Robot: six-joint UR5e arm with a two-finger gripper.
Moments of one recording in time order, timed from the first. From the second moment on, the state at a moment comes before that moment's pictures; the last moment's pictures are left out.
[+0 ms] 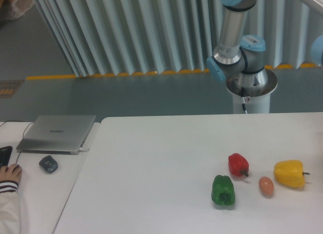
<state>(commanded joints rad) 2.64 -1.91 -1.45 -1.20 1.55 1.95</state>
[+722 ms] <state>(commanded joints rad) 2.58 -1.89 -1.49 -1.19 1.57 1.93</state>
